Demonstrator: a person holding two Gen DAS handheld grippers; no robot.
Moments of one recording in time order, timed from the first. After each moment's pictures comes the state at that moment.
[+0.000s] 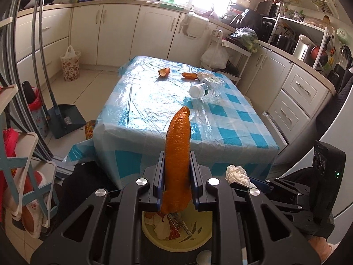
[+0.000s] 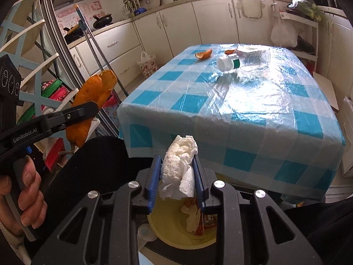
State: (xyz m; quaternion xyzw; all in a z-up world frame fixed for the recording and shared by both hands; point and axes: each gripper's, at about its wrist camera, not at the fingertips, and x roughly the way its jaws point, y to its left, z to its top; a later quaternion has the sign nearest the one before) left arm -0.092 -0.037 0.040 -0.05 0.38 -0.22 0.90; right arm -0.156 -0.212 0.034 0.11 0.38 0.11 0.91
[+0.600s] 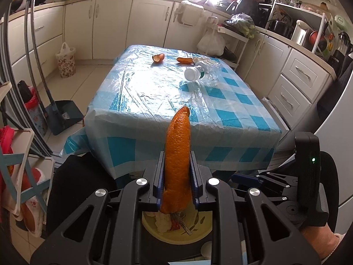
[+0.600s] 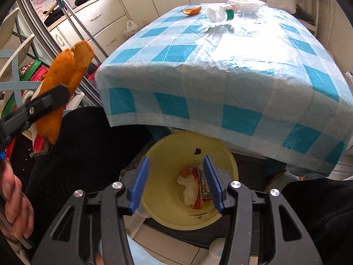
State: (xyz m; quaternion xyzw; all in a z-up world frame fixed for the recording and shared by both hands) left arm -0.100 -0.052 0.020 -0.02 0.40 -0.23 0.89; right arm -0.147 -0.214 -0.010 0.12 0.48 0.09 0.86
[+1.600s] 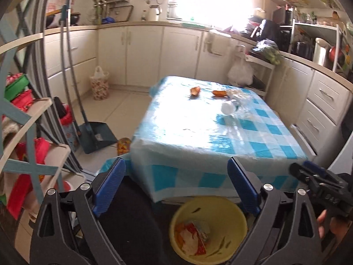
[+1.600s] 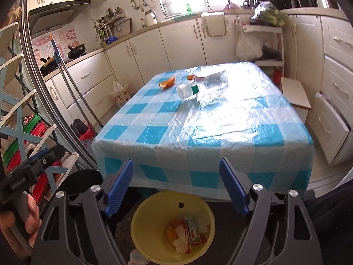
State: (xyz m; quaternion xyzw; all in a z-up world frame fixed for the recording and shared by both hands) left arm -0.104 -0.015 0.039 -0.02 0.31 -0.11 0.94; right arm -0.170 -0.251 0.055 0.15 0.30 0.00 0.94
